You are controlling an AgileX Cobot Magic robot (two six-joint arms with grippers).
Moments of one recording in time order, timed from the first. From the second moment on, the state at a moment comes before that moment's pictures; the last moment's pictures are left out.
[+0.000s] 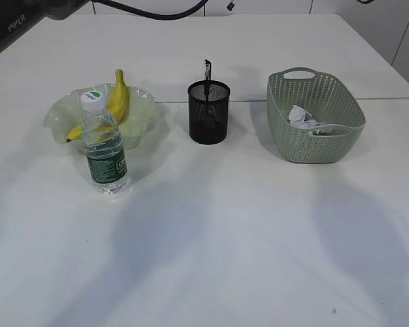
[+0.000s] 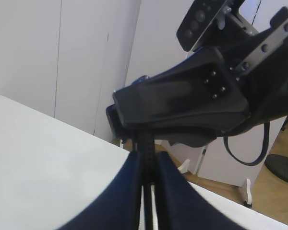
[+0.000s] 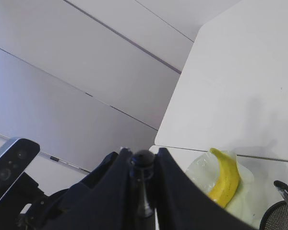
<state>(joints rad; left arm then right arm) -0.39 2.48 -2.58 -1.33 0.67 1.05 -0.05 2.33 -2.43 1.35 1.05 -0.39</state>
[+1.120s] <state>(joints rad) -0.39 2.48 -2.58 -1.34 0.67 1.05 -0.05 2.33 -2.43 1.38 1.05 -0.40</state>
